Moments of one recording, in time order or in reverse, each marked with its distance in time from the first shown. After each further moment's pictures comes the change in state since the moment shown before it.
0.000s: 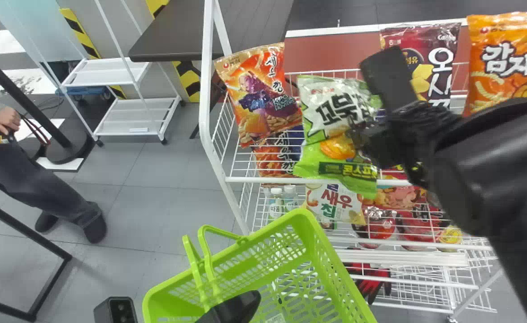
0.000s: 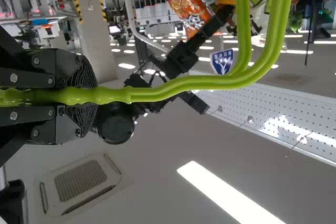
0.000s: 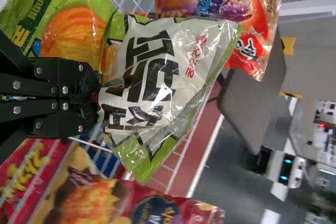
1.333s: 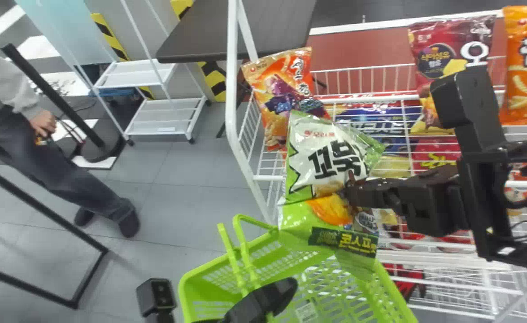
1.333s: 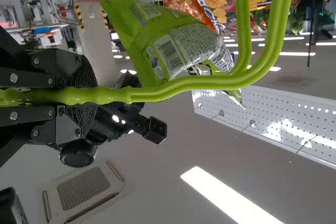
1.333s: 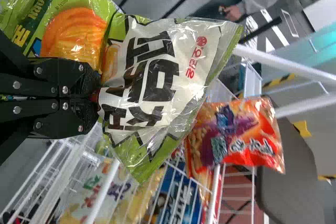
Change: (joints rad) left arm -0.032 -0.003 -0.003 -0.009 -0.007 0.004 0.032; right arm 0.181 -0.053 -0.122 -0.379 -0.527 0.278 0.017
